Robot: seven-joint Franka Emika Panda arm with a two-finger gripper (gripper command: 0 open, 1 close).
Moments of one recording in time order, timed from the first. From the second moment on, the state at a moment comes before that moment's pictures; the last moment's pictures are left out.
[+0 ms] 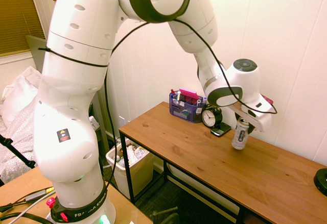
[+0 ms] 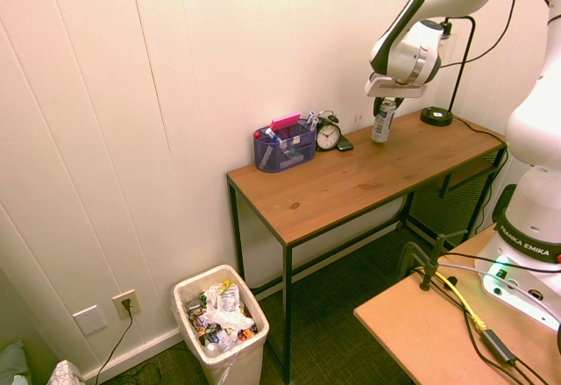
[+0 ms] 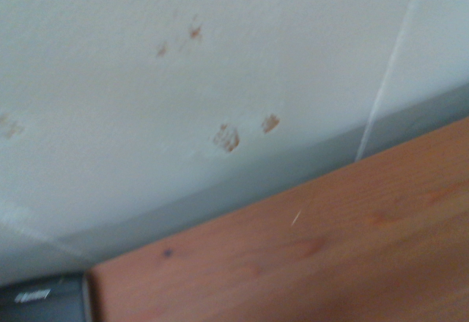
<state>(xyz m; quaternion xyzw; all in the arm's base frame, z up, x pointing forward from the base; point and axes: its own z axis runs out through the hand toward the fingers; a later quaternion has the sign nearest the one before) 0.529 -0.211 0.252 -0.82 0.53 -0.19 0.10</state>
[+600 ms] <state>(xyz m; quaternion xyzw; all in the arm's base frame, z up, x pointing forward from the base) 0.432 0.086 0.309 -0.92 0.32 -0.18 0.13</state>
